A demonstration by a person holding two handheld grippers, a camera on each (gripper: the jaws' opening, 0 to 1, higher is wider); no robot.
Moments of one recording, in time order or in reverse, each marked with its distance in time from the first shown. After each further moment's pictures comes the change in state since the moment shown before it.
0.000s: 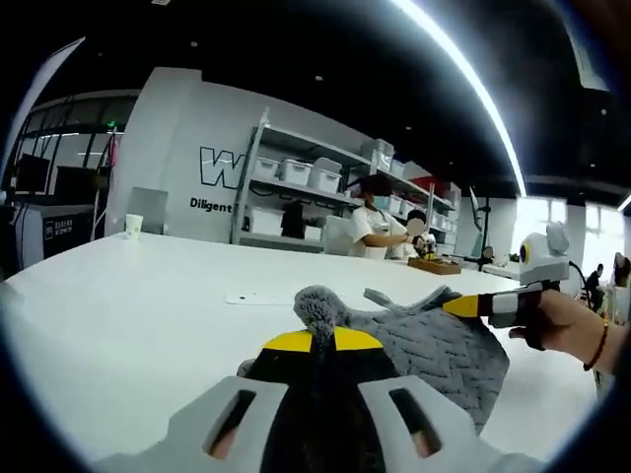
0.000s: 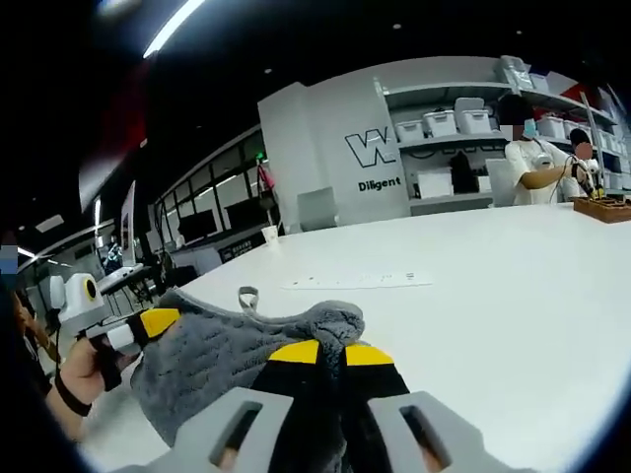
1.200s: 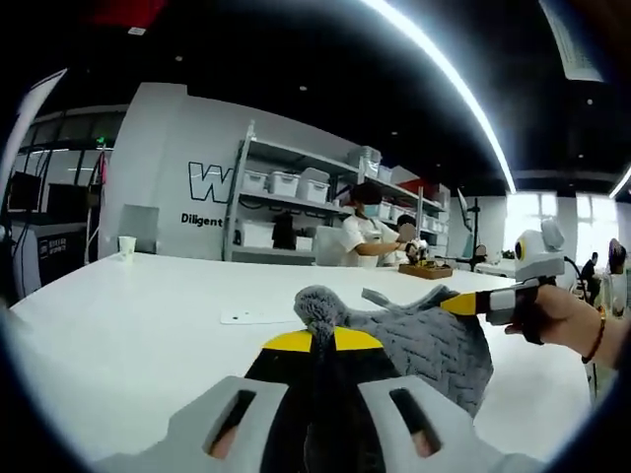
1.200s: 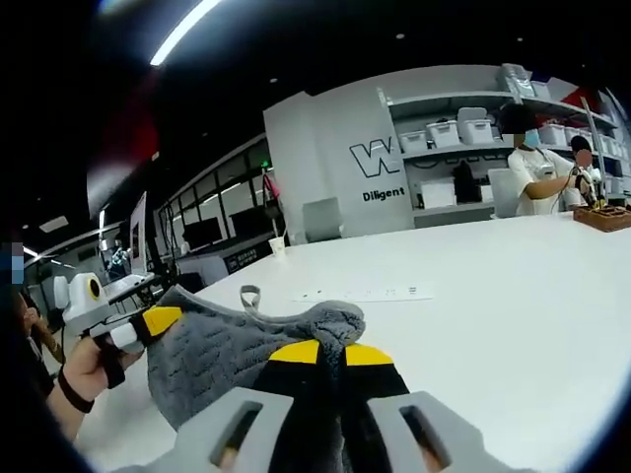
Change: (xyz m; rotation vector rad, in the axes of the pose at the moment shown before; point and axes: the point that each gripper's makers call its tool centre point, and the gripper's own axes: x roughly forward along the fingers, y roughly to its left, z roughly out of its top) left arm -0.010 -0.012 0.028 0.049 -0.037 -0.043; right arm -0.018 0.004 0.025 -0.009 -0.036 0.016
